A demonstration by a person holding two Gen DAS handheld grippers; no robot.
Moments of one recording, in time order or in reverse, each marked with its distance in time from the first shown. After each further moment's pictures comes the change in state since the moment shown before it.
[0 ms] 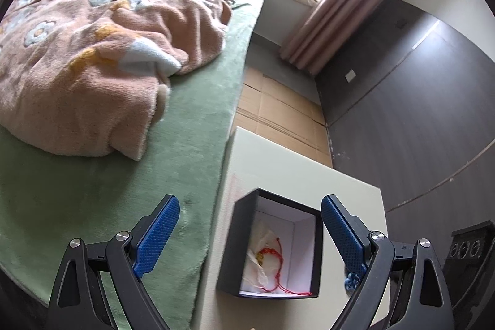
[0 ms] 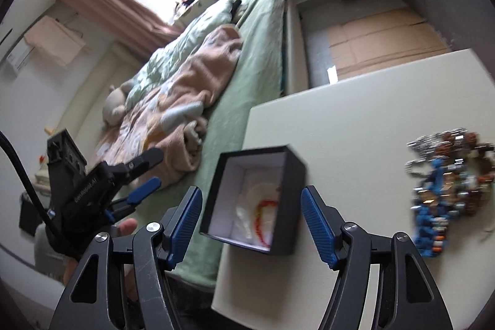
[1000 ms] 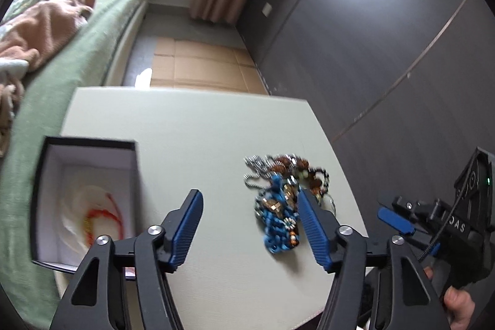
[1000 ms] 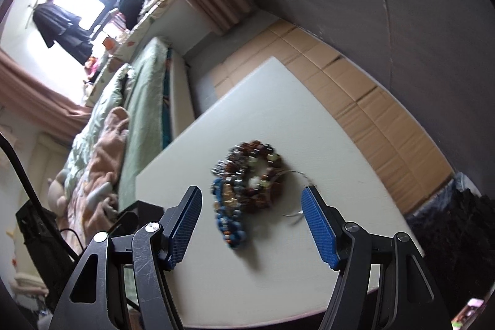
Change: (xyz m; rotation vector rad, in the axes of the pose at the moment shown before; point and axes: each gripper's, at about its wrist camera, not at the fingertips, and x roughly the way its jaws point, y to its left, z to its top) left arm 0.065 -0.158 -0.090 0.336 0.191 -0.179; right arm -0.125 -0.148 -0.020 0.366 -0.184 -0.324
